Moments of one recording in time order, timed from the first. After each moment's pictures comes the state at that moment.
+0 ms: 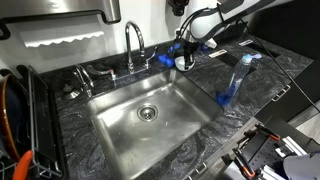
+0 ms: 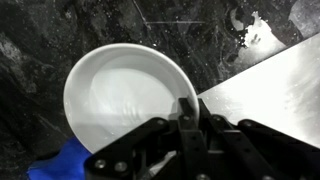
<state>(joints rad) -0.03 0.47 0.09 -1.84 -0.15 2.31 -0.88</state>
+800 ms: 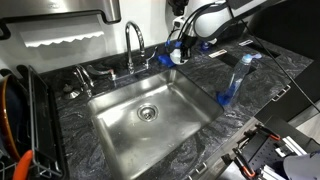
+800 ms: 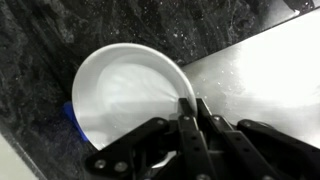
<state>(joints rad) 0.01 0.36 0.10 -1.93 -0.20 2.46 -0.85</state>
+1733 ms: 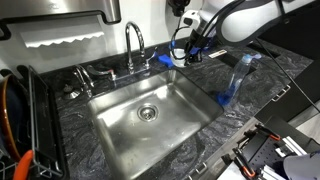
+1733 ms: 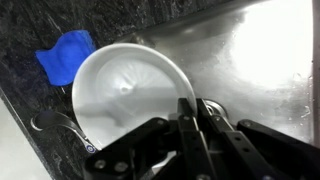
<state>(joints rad) 0.03 0.06 0.17 -2.25 -0.15 2.58 -0.94</state>
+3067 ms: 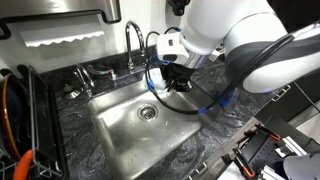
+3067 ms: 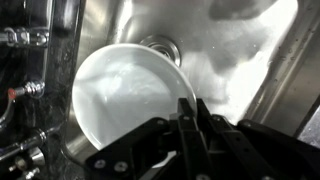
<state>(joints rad) 0.27 0.02 0.28 -2.33 -0.34 2.60 -1.03</state>
